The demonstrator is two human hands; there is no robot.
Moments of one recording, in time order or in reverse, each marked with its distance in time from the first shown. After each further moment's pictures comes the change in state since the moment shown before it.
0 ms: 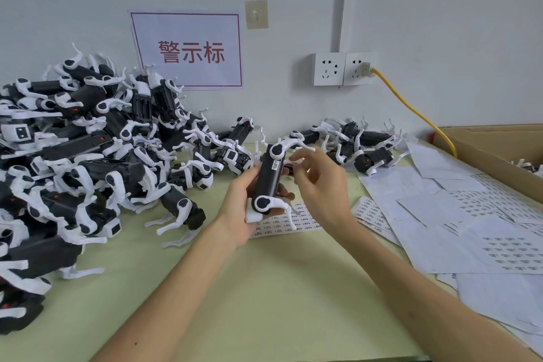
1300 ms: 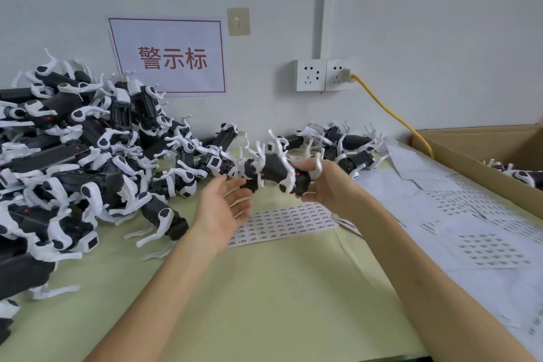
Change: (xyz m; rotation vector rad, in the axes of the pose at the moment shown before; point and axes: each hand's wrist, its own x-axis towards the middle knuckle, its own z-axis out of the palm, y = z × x) left_hand 0.014 -0.005 -0.016 -0.101 0.228 -0.048; right_hand 0.039 0.020 -0.044 0.604 -0.403 0.654
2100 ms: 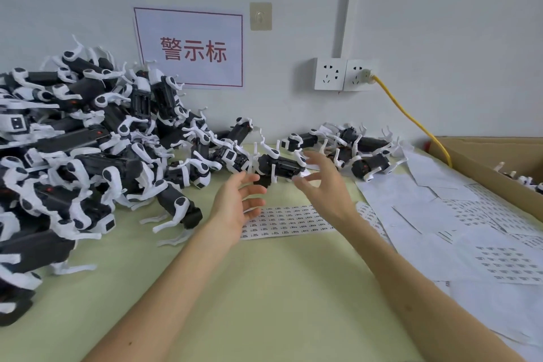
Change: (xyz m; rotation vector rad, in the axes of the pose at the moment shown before) left_hand 0.005 -0.006 0.001 0.110 0.076 0.033; right_hand 0.005 0.039 0.016 -0.774 0.333 -0.446
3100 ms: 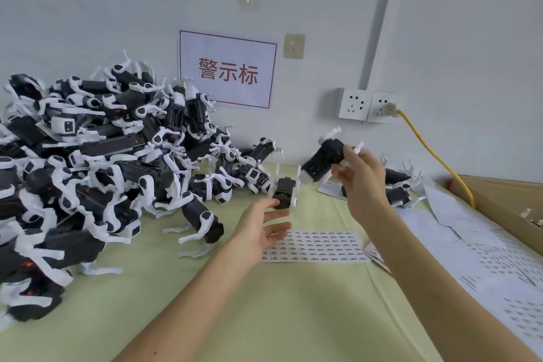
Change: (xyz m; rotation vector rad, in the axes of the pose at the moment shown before) left_hand 0.000 0.002 0.001 -0.135 -0.047 -0.123; right_hand 0.056 -0.042 -0.020 0.853 0.241 0.199
